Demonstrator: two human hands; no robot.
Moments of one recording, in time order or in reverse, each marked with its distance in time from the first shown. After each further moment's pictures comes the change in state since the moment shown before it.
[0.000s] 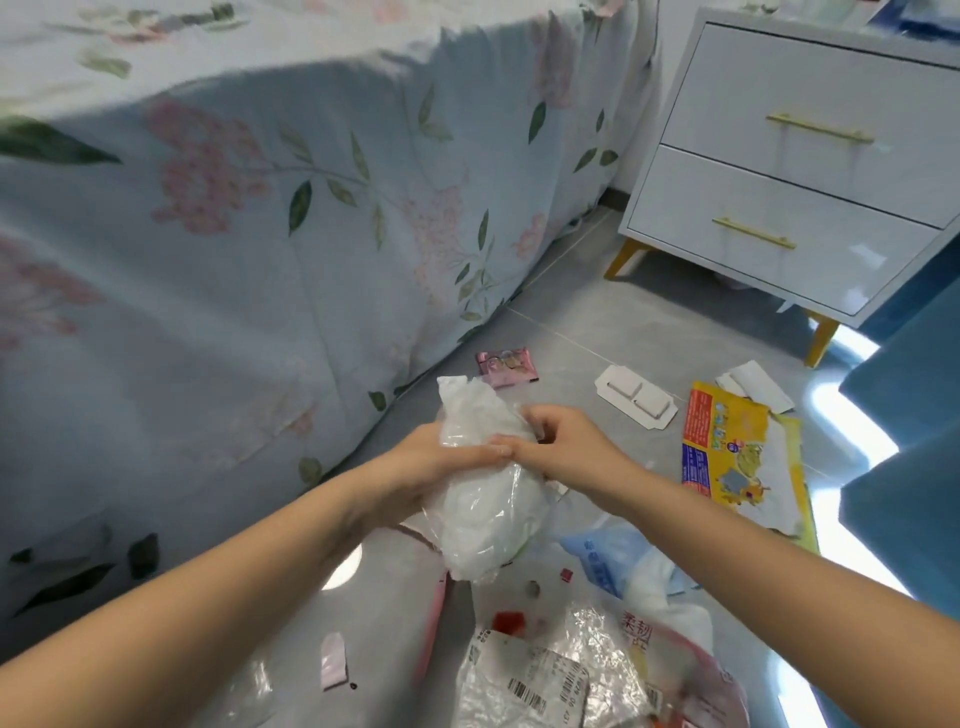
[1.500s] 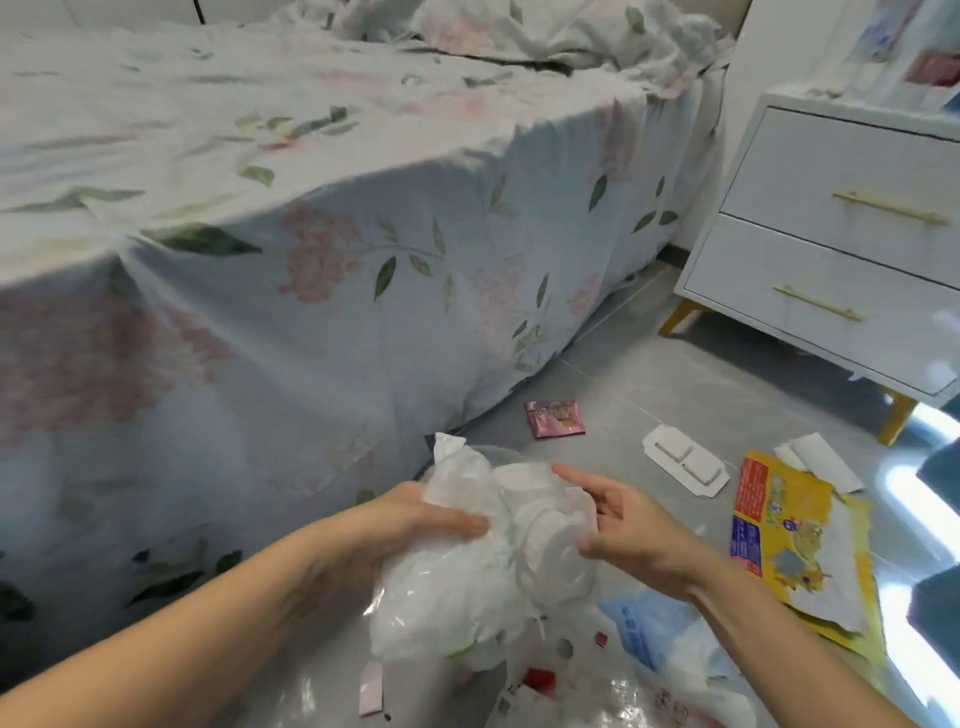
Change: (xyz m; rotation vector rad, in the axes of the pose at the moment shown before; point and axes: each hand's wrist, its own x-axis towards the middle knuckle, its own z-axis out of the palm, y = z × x) left_hand -0.068 0.018 -0.035 -0.061 0.065 -0.163; right_hand -0.031 -0.017 -0.020 0.373 -0.348 0.079
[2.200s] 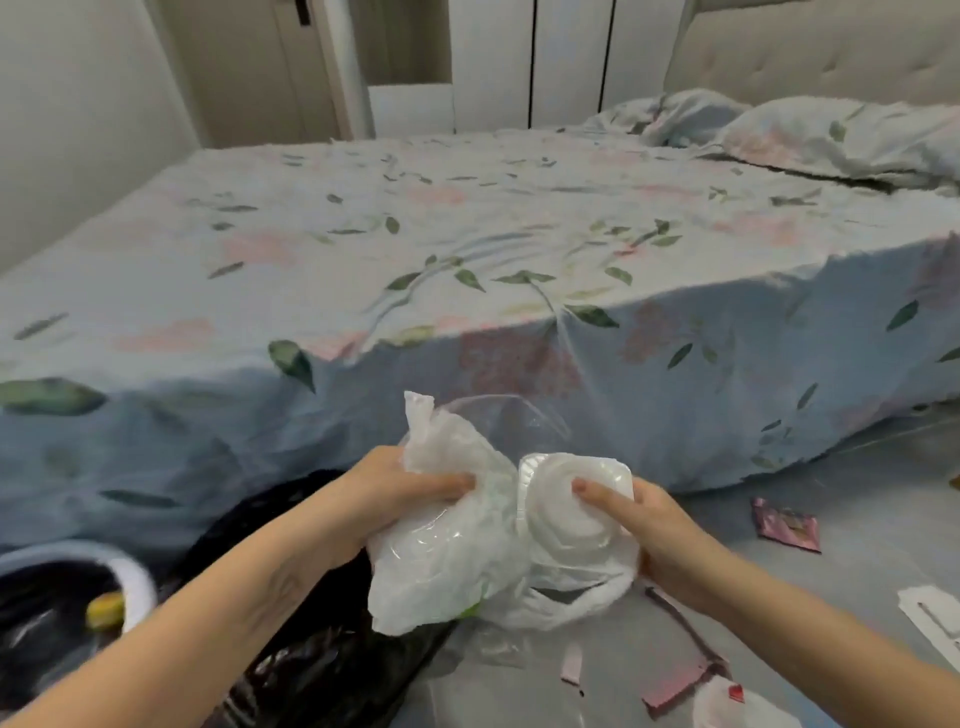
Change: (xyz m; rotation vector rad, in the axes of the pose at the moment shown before) left_hand -0.296 -0.012 -0.077 -0.086 0.716 0.165; right_hand -0.003 -0.095 0.239 -0.146 -0.205 -0.019
